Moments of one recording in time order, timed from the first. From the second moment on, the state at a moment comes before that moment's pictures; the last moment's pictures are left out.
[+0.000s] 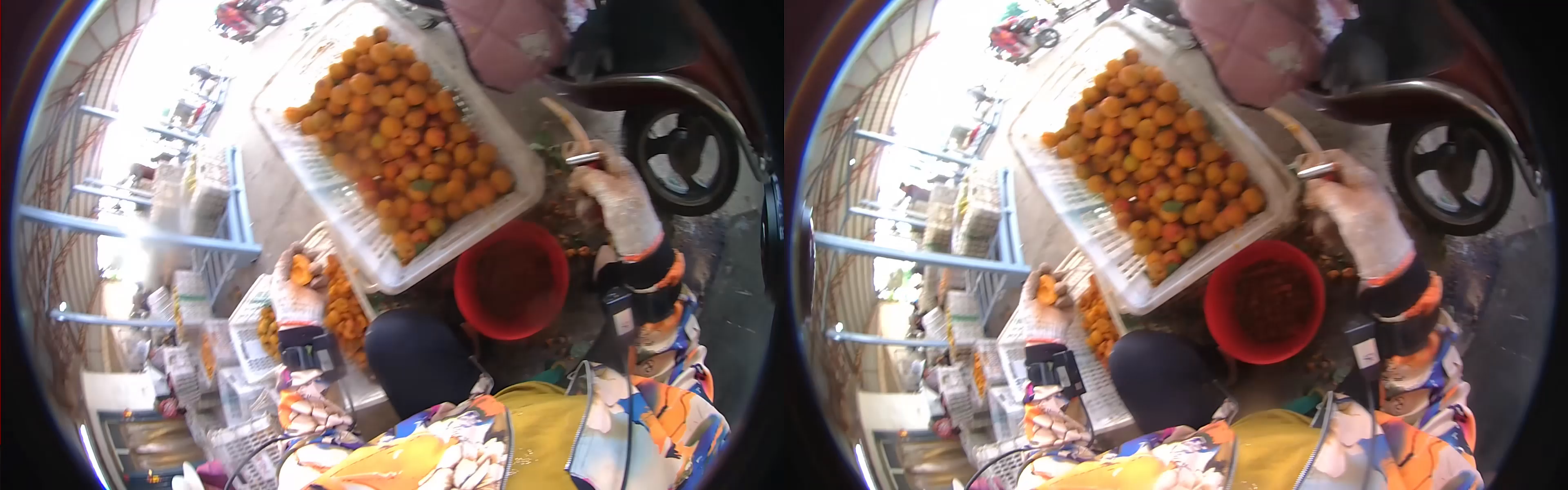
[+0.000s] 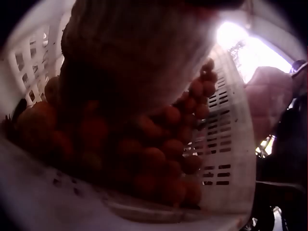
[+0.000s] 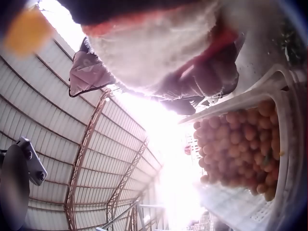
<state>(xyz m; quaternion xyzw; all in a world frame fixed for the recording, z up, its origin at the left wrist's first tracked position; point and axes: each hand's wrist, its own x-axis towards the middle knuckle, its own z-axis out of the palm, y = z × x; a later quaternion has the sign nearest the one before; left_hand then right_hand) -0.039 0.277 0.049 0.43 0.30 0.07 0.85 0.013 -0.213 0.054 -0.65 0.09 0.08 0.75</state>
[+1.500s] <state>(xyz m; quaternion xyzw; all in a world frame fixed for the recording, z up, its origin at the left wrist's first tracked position) 0.120 0.155 -0.123 0.85 0.23 -0.36 0.29 0.028 -0.218 0.051 -0.38 0.13 0.06 0.91</state>
